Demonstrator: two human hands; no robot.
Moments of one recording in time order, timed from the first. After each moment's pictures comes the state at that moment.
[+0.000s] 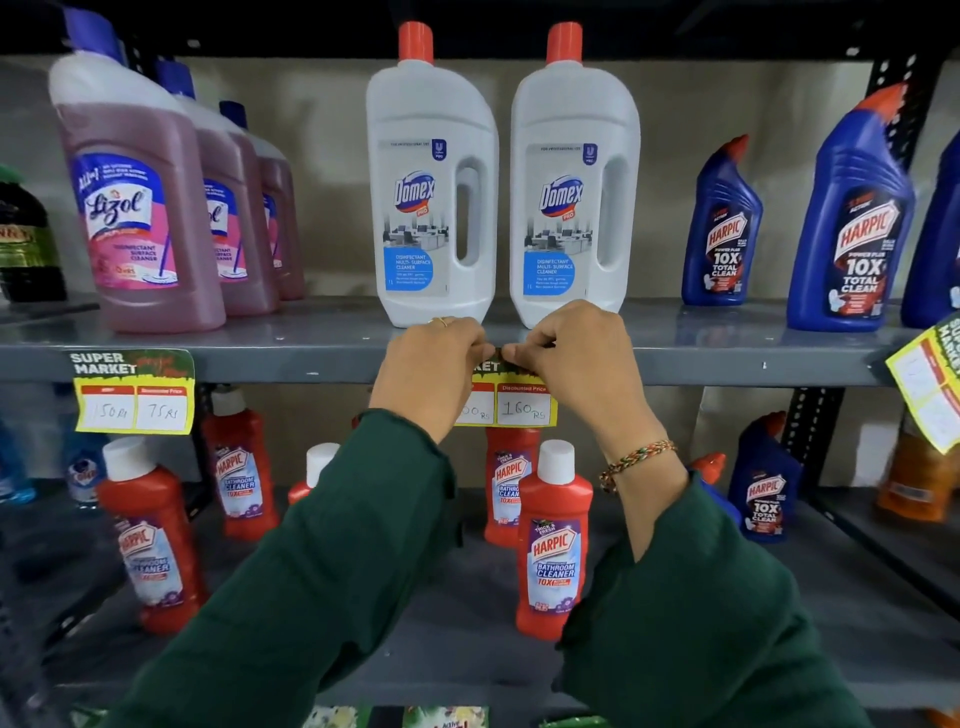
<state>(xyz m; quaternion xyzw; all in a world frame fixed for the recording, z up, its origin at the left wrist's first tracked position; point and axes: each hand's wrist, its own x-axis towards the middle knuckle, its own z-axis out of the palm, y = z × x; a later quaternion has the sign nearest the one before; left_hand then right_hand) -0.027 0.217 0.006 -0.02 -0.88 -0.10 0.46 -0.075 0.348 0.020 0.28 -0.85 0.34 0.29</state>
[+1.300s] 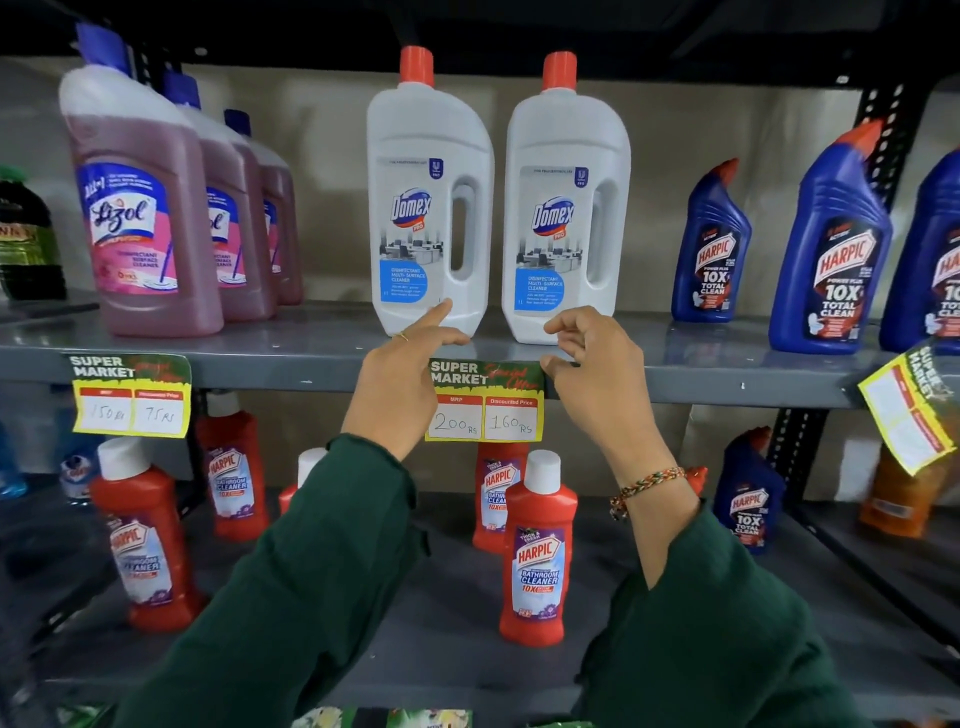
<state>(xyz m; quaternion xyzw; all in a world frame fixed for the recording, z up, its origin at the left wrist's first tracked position) -0.023 0.203 -0.003 -0.04 -0.84 -0.21 0.50 -0.086 0.367 0.014 0.27 -0.78 0.50 0.27</state>
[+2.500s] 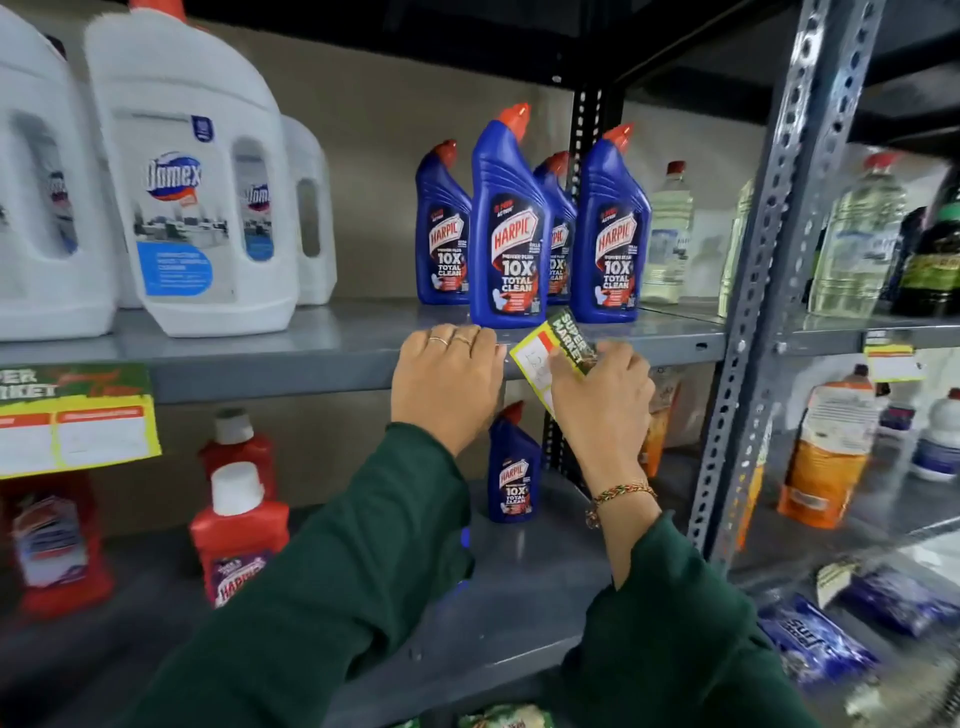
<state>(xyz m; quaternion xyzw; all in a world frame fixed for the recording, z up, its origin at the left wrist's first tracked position) -0.163 0.483 -0.019 -0.11 -0.83 0.07 0.54 -0.157 0.617 -0.022 -0.08 -0.82 0.42 0.38</state>
